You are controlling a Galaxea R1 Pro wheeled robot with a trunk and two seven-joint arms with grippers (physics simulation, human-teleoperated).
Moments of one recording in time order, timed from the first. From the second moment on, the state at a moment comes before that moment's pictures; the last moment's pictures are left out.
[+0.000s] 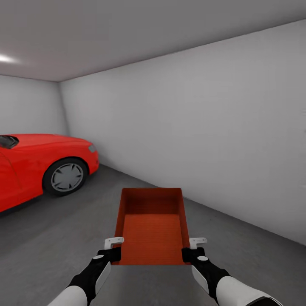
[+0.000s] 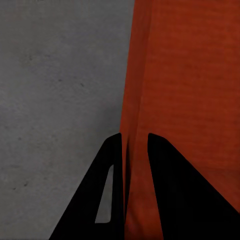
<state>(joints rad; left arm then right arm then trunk) -0.57 -0.10 0.09 -0.41 0.00 0.13 0.11 -0.67 0.08 0.28 -0.16 -0.21 -0.04 -0.15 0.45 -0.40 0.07</state>
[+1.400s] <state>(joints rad) -0.57 -0.10 0.09 -0.41 0.00 0.13 0.11 -0.67 0.08 0.28 -0.16 -0.21 -0.04 -0.15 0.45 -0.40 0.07</state>
